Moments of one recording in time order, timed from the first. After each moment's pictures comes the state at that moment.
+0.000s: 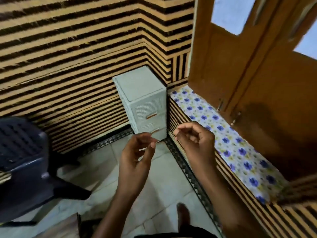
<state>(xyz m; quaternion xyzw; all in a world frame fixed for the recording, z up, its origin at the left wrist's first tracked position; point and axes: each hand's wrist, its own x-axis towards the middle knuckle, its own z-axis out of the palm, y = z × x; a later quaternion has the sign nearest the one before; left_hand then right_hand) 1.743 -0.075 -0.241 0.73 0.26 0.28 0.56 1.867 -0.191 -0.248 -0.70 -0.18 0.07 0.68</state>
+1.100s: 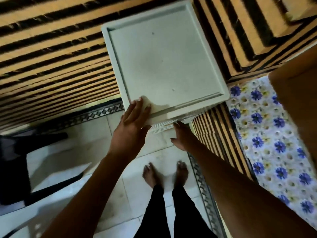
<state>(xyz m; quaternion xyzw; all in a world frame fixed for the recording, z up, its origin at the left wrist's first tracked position) 2.073 0.373 -0.544 0.94 0.27 0.02 0.23 2.240 0.227 -0.665 -0.83 -0.37 0.42 0.02</state>
